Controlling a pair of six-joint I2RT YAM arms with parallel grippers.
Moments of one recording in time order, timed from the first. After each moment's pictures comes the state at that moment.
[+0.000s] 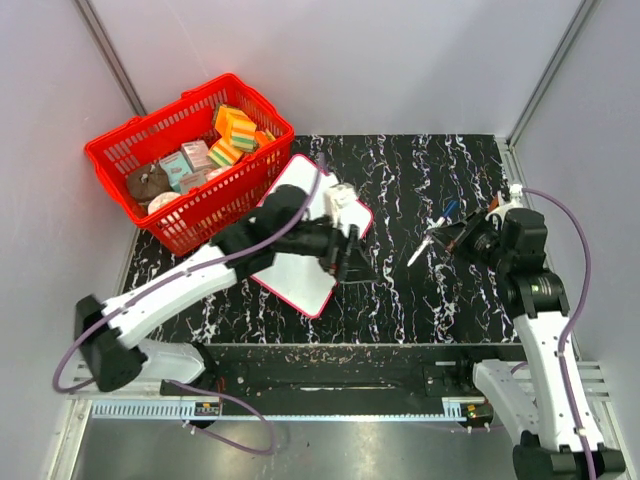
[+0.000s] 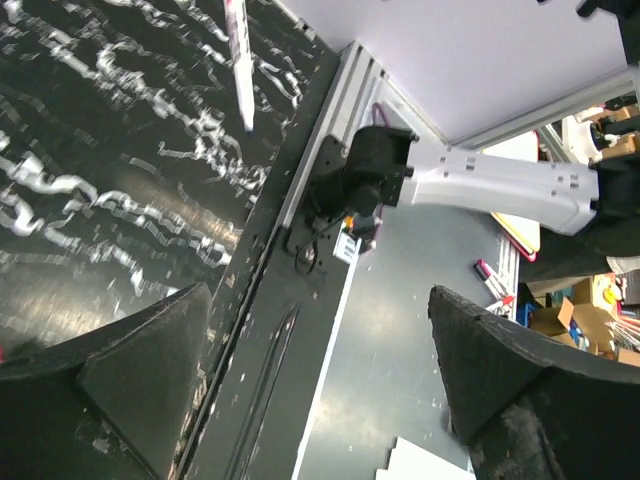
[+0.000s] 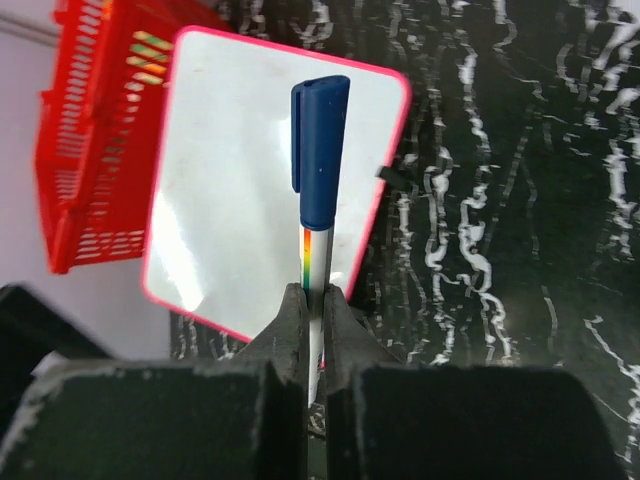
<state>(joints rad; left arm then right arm) -0.84 1.23 1.17 -0.33 0.60 -0.50 0.06 0.77 0.91 -0.61 -0.33 0.75</state>
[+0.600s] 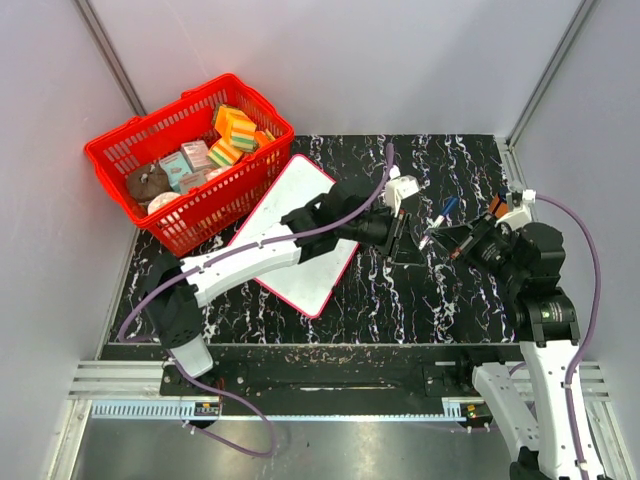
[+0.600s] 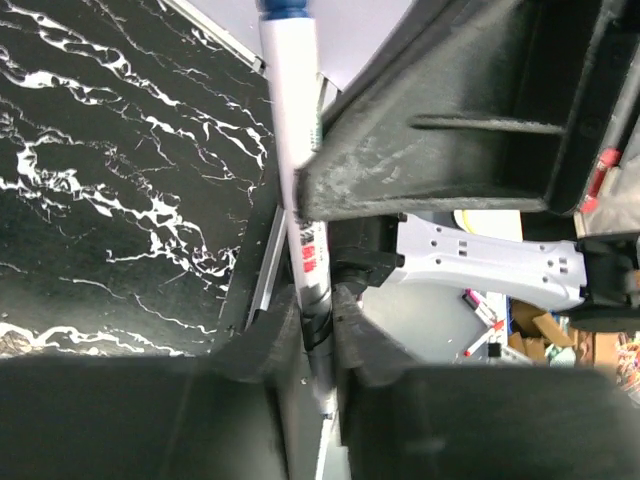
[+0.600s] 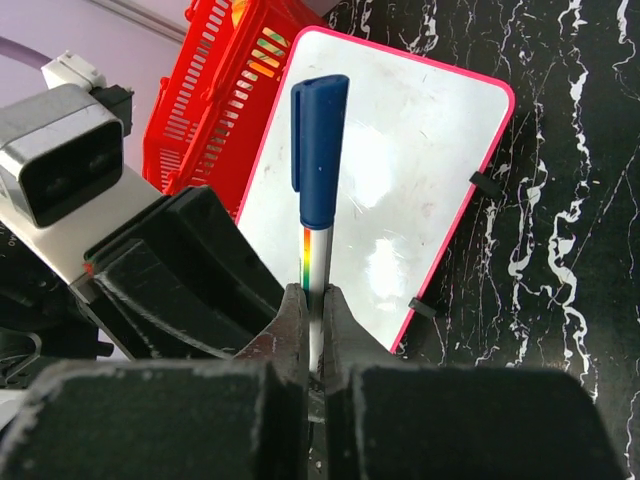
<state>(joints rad) -0.97 1.70 1.50 -0.14 0.61 -0.56 0.06 0.63 0.93 -0.56 -0.46 0.83</state>
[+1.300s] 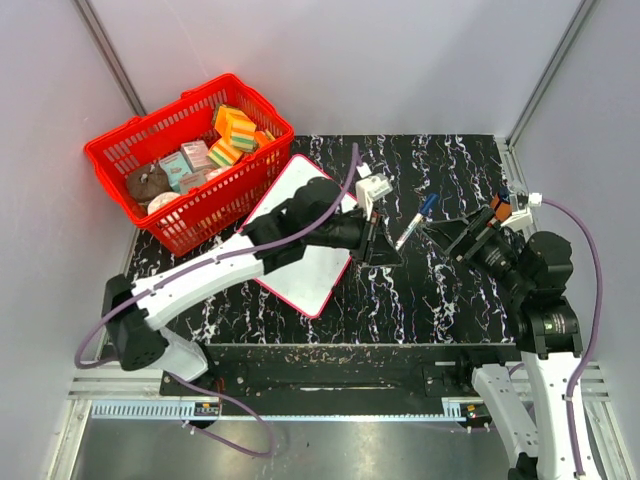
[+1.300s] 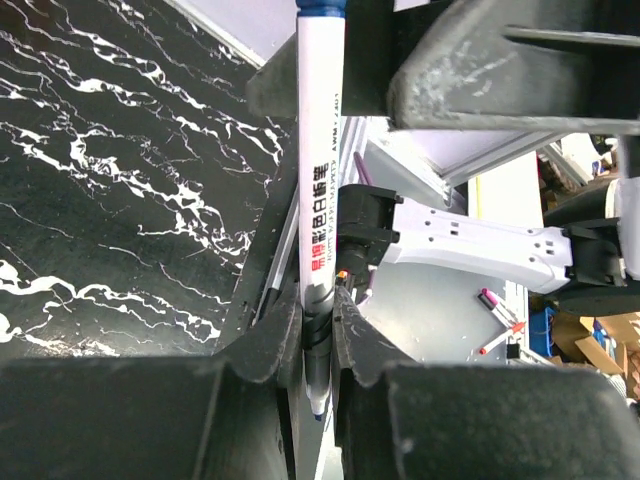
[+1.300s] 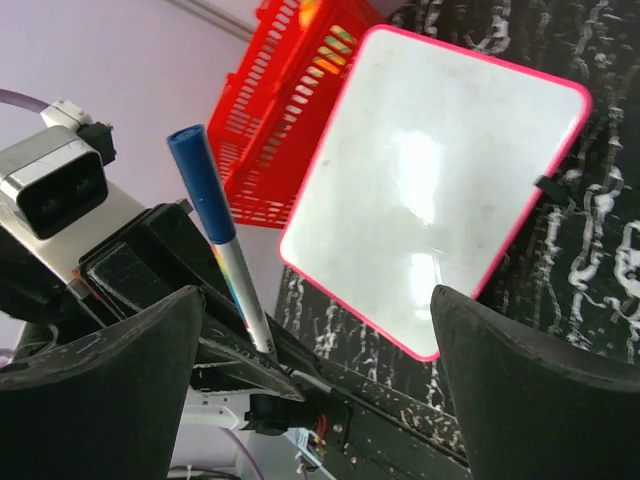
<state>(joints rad) -0.98 1.50 1.40 -0.22 0.53 -0.51 0.06 0.58 0.93 -0.53 -0.52 0.90</state>
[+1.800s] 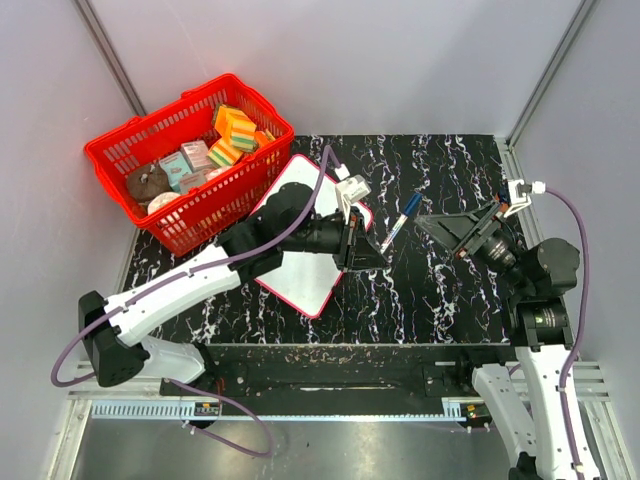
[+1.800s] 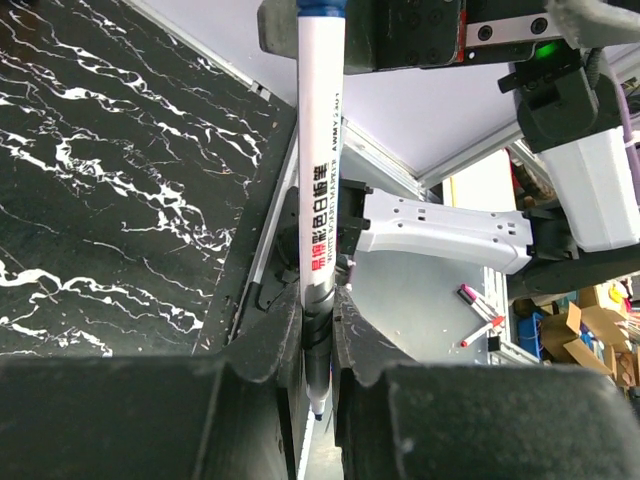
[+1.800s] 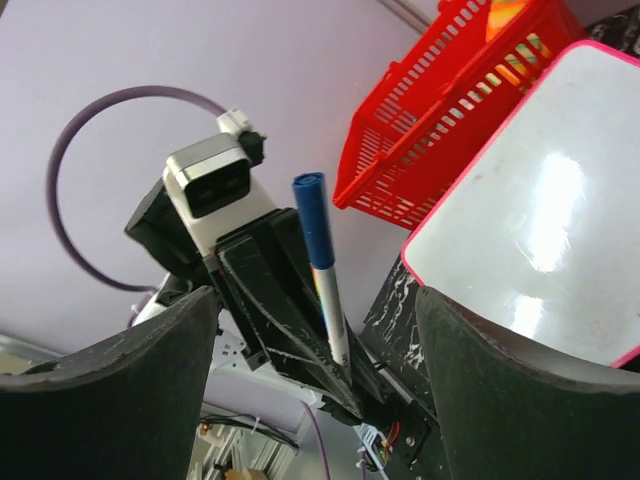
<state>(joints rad) -0.96 1.33 1.29 -0.20 0.55 -0.52 0.06 0.58 0.84 -0.06 -0.74 1.16</state>
